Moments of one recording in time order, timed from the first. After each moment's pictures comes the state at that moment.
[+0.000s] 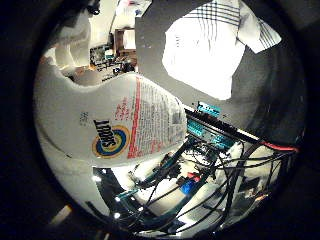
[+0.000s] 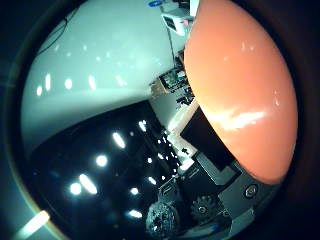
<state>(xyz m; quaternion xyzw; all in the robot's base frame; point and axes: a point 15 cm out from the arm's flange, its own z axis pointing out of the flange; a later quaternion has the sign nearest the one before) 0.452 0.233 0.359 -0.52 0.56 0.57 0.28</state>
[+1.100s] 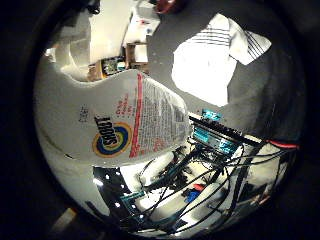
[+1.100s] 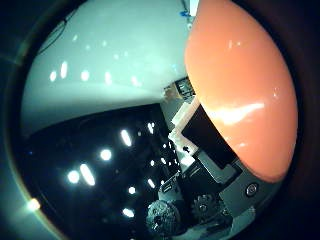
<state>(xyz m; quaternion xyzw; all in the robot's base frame) 0.465 0.178 0.388 -0.52 0.57 0.53 0.34</state>
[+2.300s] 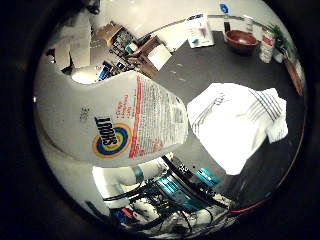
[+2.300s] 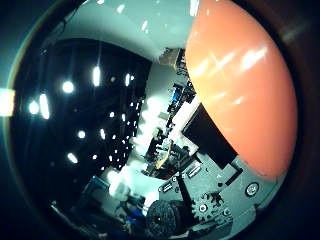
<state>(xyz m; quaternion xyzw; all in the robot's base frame) 0.346 0.435 0.445 -0.78 0.29 0.33 0.45</state>
